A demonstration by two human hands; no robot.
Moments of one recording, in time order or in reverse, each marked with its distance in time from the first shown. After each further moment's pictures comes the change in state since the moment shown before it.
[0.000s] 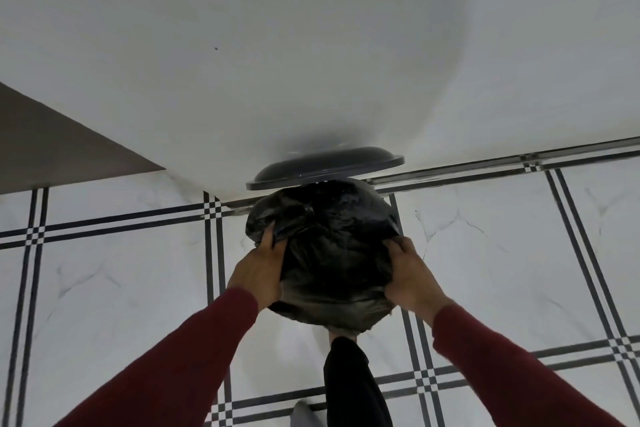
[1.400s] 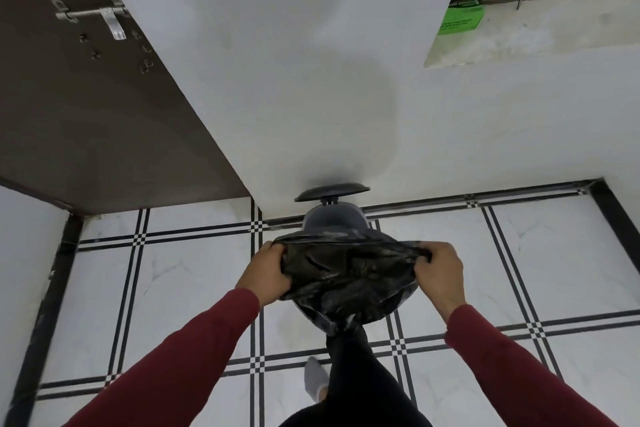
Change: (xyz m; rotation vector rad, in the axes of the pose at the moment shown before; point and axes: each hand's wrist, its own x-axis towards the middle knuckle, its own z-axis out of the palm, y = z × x) left_hand -0.334 0.114 -0.225 -0.319 0.127 -0.151; right_hand -0.339 -0.104 -0.177 0.323 0.498 0.139
